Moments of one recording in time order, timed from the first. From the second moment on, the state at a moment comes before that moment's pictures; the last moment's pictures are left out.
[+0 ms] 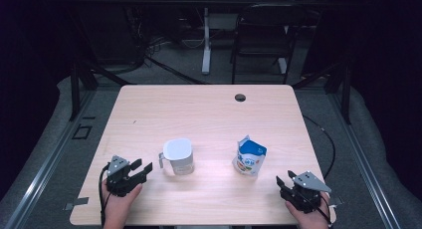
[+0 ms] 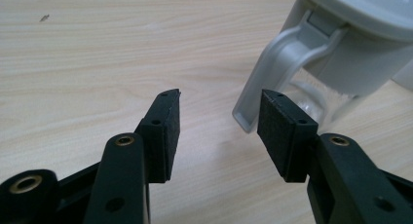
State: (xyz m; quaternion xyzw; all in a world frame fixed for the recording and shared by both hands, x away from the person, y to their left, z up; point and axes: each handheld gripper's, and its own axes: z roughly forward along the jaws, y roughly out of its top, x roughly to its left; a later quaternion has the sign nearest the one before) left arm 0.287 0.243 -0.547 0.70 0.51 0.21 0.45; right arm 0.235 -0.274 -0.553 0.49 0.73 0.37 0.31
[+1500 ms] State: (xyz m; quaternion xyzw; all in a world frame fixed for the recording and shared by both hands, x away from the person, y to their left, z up) left arm 0.320 0.197 -0.556 0.75 0.47 0.21 0.42; right arm 0.234 -0.278 -0.559 0.49 0.74 0.36 0.30
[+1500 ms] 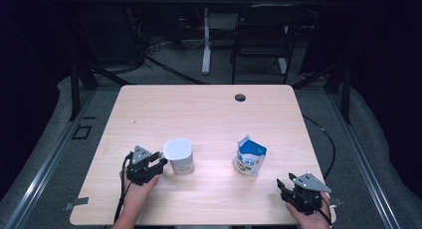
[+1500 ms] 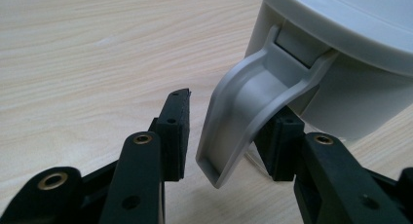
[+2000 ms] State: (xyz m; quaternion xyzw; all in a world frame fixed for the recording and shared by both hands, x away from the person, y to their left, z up) left arm 0.317 0.194 -0.555 0.77 0.44 0.23 0.41; right arm 0.234 -0.280 -0.561 0.50 0.73 0.36 0.29
